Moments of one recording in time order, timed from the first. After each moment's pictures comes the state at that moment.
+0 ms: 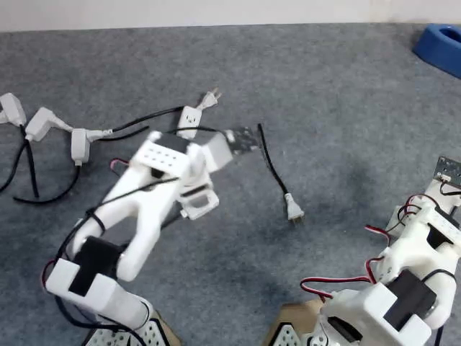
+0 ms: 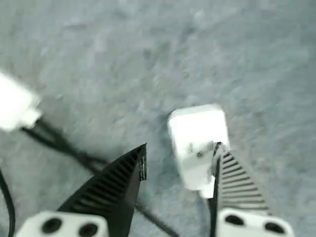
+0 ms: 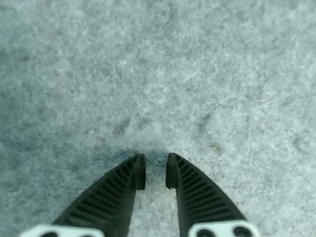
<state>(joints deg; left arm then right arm) 11.7 2.9 23.1 60.8 -41.5 39.7 -4.8 43.9 34.7 19.2</state>
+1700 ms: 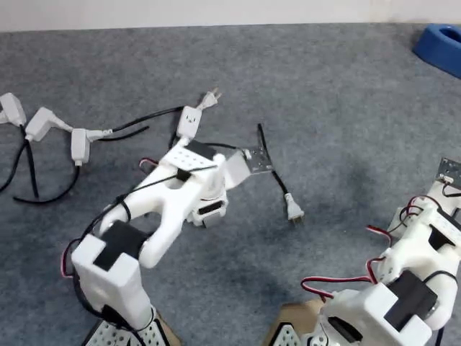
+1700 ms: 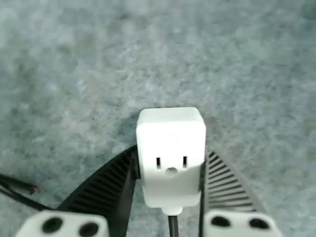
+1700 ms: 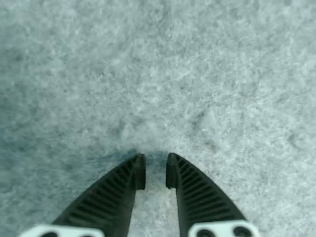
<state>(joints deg) 20.4 12.8 19.7 66.9 -34.4 40.7 -4.8 43.9 34.7 19.2</state>
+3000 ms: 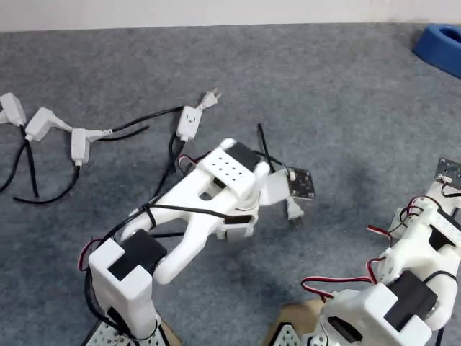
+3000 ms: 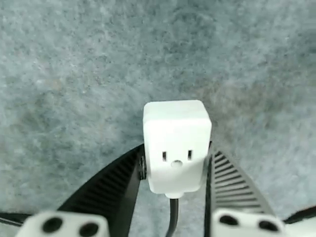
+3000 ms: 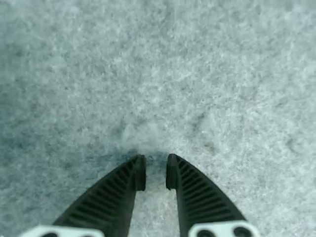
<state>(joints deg) 33.1 13.3 7.7 82.7 -38.4 40.7 -4.8 43.9 34.7 21.4</state>
